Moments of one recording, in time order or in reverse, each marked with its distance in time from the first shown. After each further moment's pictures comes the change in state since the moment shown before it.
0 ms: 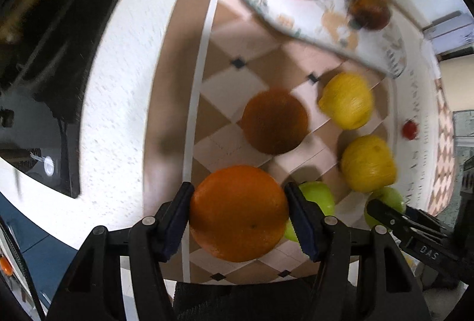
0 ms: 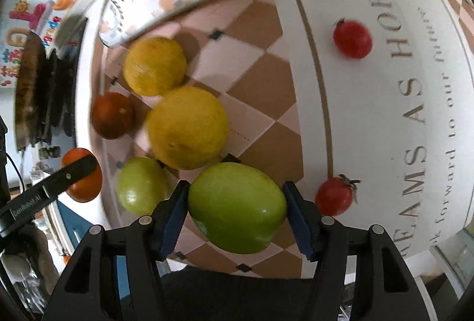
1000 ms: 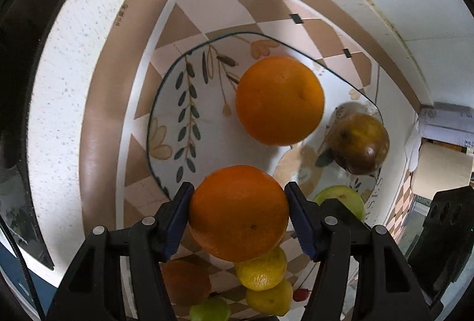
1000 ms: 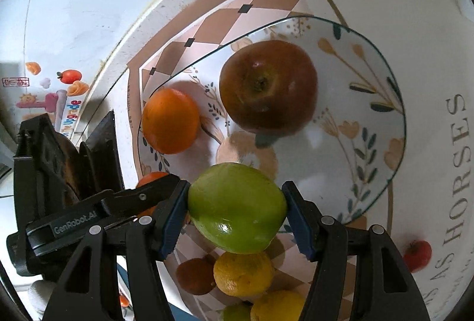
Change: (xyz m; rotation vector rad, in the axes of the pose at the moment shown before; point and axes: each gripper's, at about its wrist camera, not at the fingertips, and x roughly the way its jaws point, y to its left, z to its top) left arm 0.042 -0.029 0.180 -0.178 0.142 -0.167; right arm 0.031 0.031 0.199 0.113 -0.036 0.199
